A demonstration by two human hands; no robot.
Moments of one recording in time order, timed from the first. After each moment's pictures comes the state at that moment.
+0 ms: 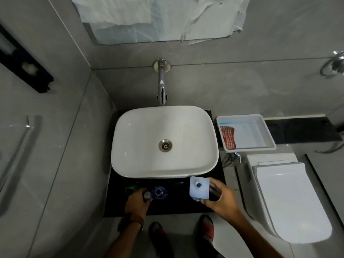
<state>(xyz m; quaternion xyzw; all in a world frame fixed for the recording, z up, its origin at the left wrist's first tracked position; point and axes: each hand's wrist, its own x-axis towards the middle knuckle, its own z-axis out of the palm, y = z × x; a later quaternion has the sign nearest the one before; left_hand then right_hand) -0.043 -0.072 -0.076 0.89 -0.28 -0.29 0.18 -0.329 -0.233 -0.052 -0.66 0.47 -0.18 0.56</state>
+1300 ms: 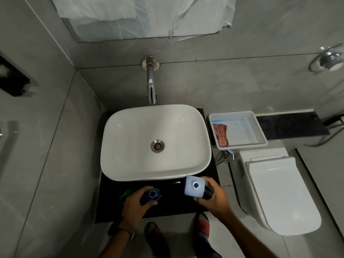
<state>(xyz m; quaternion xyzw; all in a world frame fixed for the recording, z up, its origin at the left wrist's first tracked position) -0.049 -0.073 -0.080 0.78 -0.35 -0.37 0.36 -0.329 -0.235 -0.074 -0.66 0.48 -0.20 0.54</state>
